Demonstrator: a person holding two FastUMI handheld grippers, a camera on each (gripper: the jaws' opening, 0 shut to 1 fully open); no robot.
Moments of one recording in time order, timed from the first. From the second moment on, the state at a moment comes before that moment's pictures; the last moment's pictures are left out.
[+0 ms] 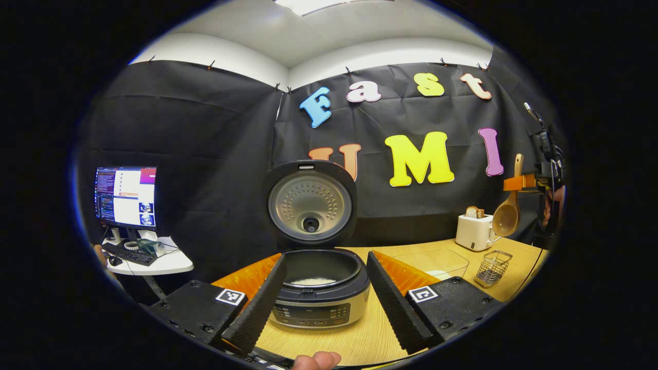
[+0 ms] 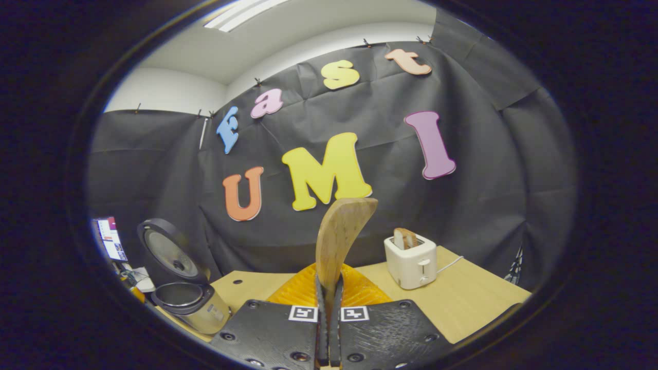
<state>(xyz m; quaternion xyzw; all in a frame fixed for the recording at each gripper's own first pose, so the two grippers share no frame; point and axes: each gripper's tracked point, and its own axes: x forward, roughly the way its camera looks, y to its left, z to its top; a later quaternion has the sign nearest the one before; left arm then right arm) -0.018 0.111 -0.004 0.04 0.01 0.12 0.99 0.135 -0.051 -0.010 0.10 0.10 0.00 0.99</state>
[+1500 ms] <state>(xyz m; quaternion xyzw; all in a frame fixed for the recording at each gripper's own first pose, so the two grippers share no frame) -0.019 0.103 -0.003 0.05 0.01 0.10 0.99 0.158 -0.086 -0.173 0.11 0.19 -0.05 0.97</state>
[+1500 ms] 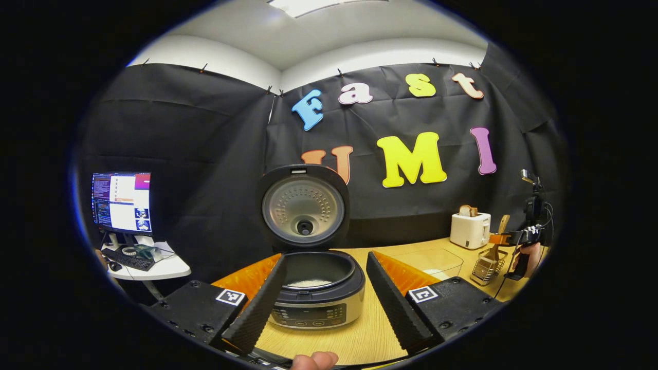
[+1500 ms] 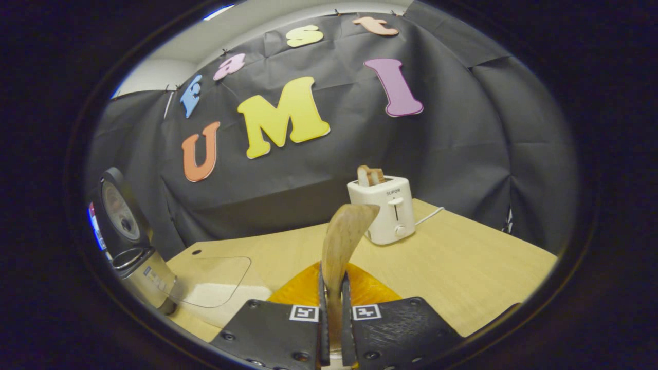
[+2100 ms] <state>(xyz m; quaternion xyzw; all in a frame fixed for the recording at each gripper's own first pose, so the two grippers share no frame) -0.019 0.084 0.005 0.04 0.00 0.10 0.99 0.112 -0.101 -0.162 0.08 0.19 -0.04 0.98</state>
